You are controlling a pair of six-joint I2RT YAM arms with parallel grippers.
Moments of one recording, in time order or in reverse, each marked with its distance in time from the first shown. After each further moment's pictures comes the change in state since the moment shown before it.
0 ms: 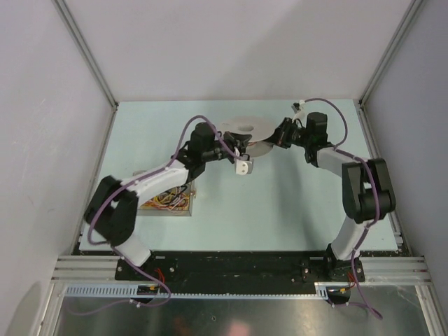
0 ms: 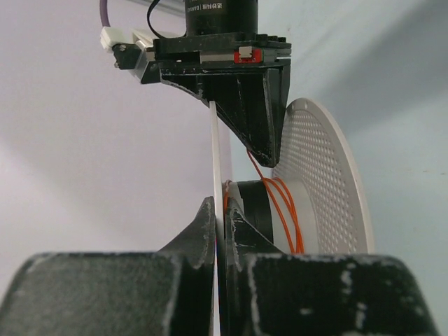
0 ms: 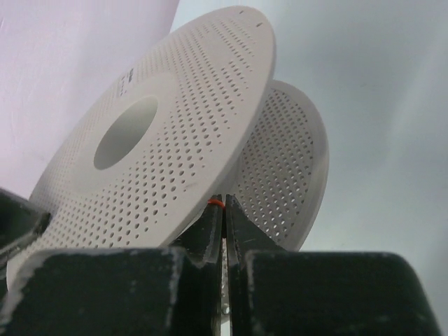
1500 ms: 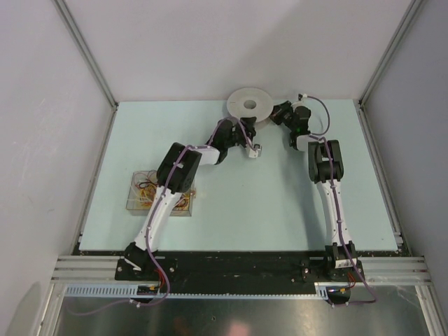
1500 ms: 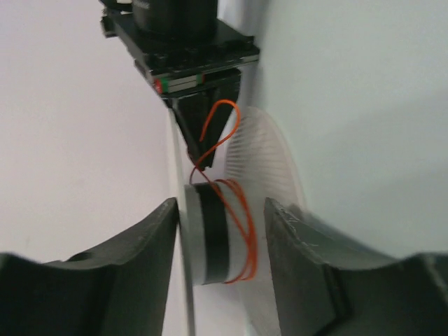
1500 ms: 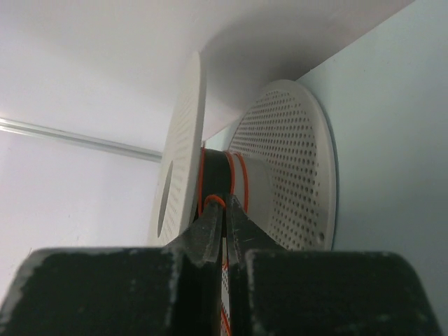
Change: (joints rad) left arm 0.138 1.075 0.777 0.373 -0.038 0.258; right arm -0.066 1.086 1.017 0.412 0.283 0.534
